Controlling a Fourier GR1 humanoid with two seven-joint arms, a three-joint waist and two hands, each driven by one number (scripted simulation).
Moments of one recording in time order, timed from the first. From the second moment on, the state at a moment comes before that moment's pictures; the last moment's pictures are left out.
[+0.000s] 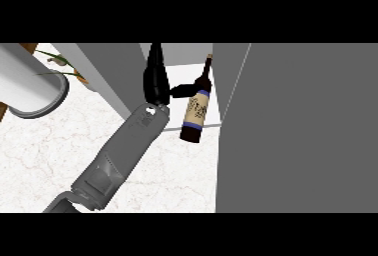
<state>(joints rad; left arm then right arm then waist) -0.97 0.00 -0.27 -0.48 -0.03 0.89 -0.15 0.50 -0.08 0.27 -2.42 -0.18 0.36 0.11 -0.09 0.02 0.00</state>
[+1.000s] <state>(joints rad) -0.77 0.00 -0.36 -0.81 0.31 0.76 -0.38 0.50 -0.06 0.30 -2.44 -0.17 0.28 0.16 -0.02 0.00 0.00</state>
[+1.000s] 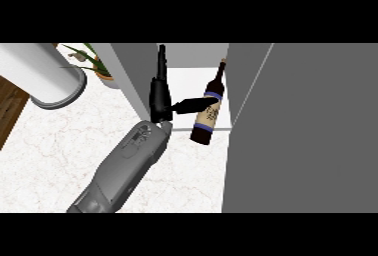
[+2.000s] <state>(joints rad) -0.26 0.21 -0.53 -1.59 0.26 0.64 -0.20 0.44 -0.09 0.30 -2.47 -0.11 0.20 0.23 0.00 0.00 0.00</state>
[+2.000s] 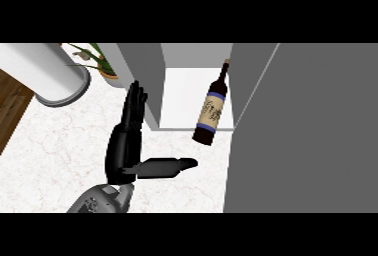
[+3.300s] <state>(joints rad) 0.19 0.54 -0.22 -1.92 0.55 0.07 -0.31 0.46 -0.25 0.32 -2.48 -0.11 0.41 0.23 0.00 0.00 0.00</state>
